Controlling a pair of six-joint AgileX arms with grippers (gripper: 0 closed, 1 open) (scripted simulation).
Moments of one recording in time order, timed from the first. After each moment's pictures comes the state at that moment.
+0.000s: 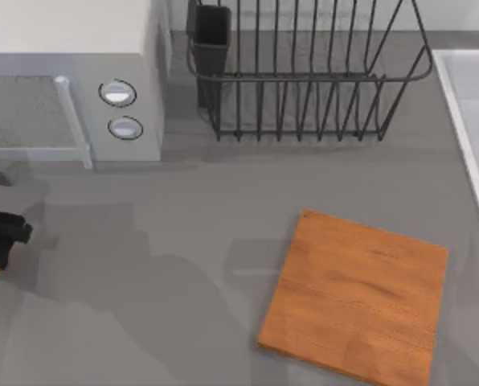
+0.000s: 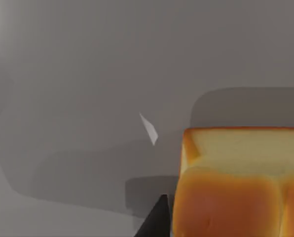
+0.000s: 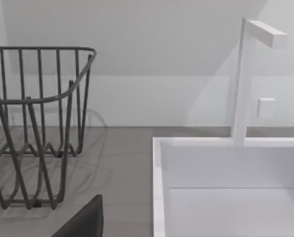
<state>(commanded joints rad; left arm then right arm) 0.12 1.91 1.10 -0.76 0.00 0.38 0.00 0.00 0.00 0.00 0.00 0.00</state>
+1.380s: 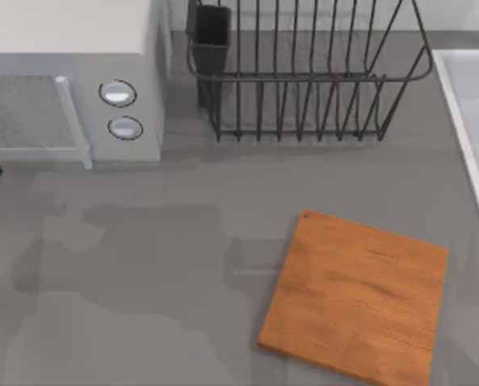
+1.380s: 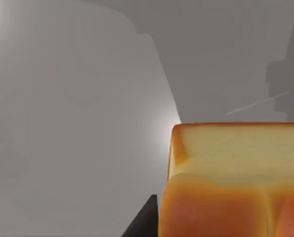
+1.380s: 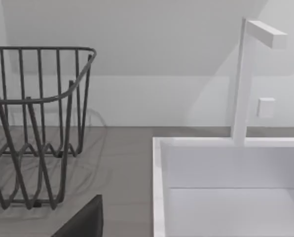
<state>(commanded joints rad) 0.11 1.77 1.35 -1.15 0.00 0.37 0.00 0.00 0.00 0.00 0.00 0.00</state>
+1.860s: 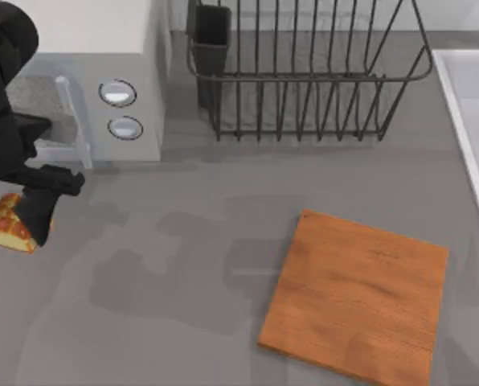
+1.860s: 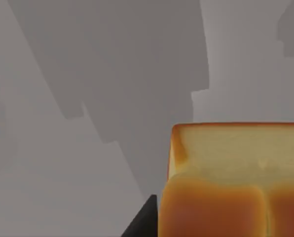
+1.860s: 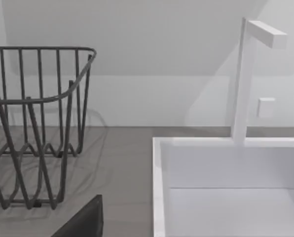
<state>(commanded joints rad) -0.14 1.87 1.46 -1.40 0.05 0.20 0.00 0.00 0.00 0.00 0.00 0.00</state>
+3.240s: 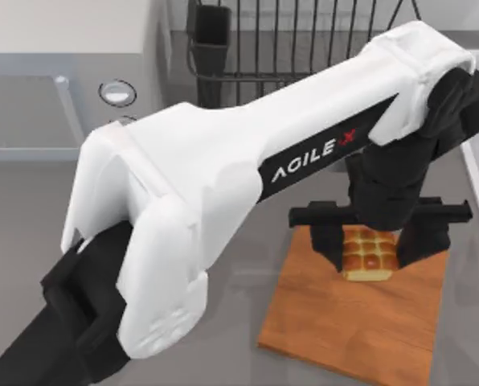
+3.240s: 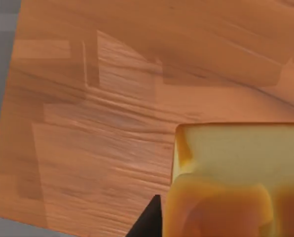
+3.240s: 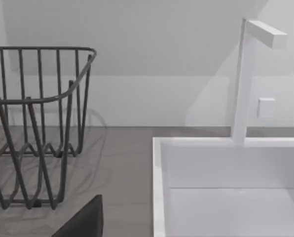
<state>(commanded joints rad) -0.98 2.56 2.48 -1.53 0.09 -0.96 0.00 0.00 0.00 0.00 0.00 0.00</state>
